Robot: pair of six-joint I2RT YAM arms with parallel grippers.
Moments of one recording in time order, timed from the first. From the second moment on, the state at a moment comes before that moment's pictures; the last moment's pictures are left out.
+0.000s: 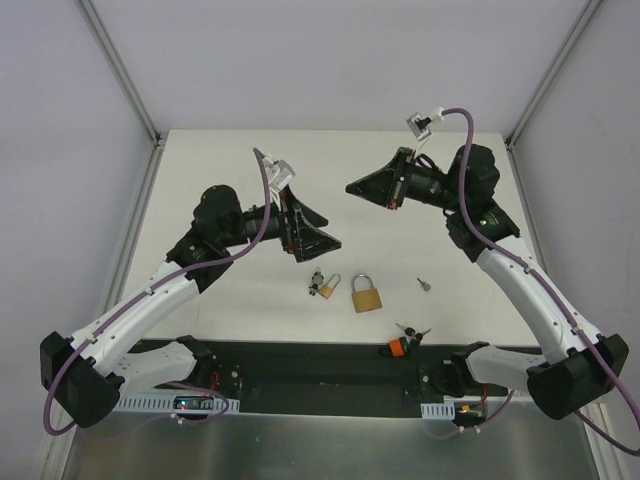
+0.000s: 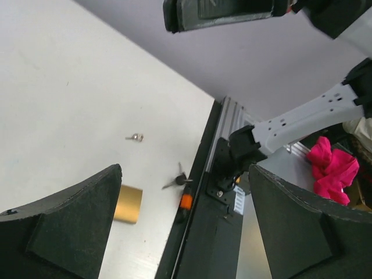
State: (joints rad) left arm -0.64 1.04 0.94 0.11 0.69 -0.54; right arm 0.48 1.20 1.22 0.05 -0.79 0.73
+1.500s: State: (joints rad) left arm -0.96 1.11 0.71 -0.04 0.32 -0.56; right arm 0.83 1.10 0.89 -1.15 0.02 0.52
